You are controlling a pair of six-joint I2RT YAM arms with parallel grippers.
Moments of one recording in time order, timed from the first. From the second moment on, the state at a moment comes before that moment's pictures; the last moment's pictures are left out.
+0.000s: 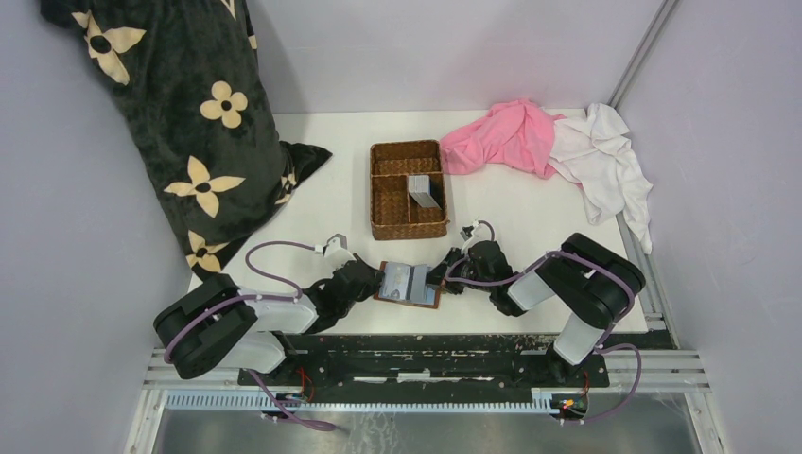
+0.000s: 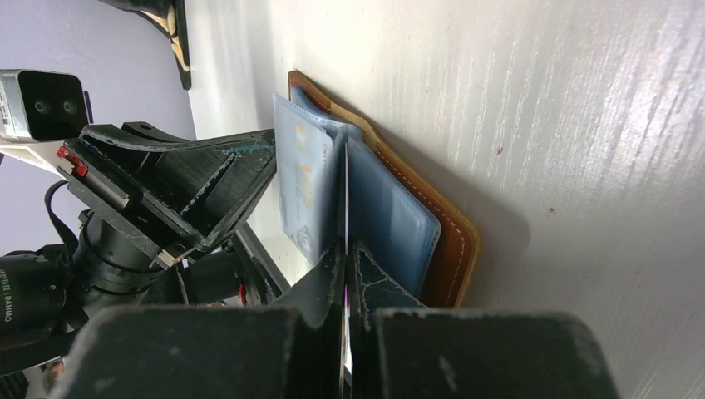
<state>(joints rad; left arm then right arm) -0.87 1.35 0.24 0.43 -0.43 -1.16 0.72 1.70 0.34 0.88 -0.31 1.14</state>
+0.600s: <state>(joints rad) -0.89 1.36 0.23 0.46 -0.45 -1.19 0.72 1.76 0.32 1.00 -0.31 1.16</state>
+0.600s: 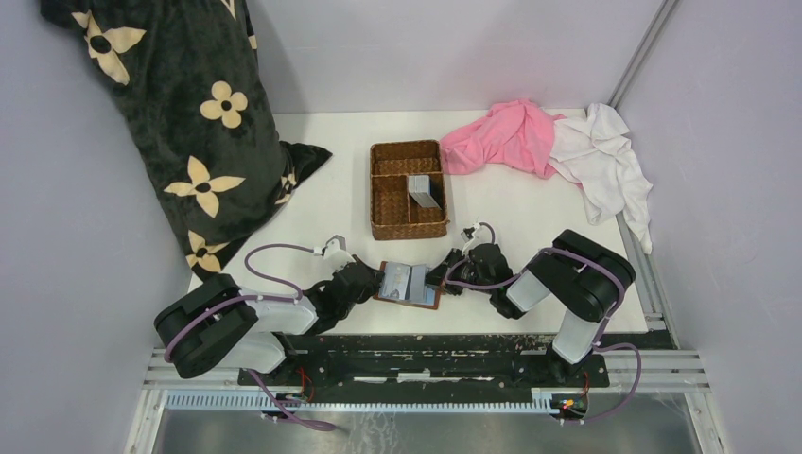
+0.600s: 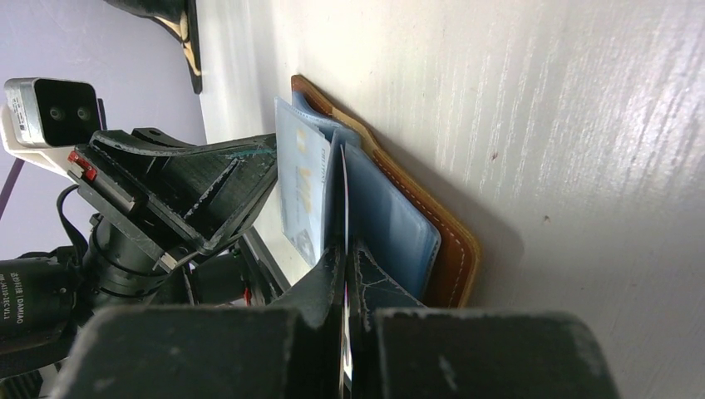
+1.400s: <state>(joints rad) -0.89 1.36 0.22 0.47 -0.46 -1.19 0.72 1.76 0.31 1.01 -0.31 1.18</state>
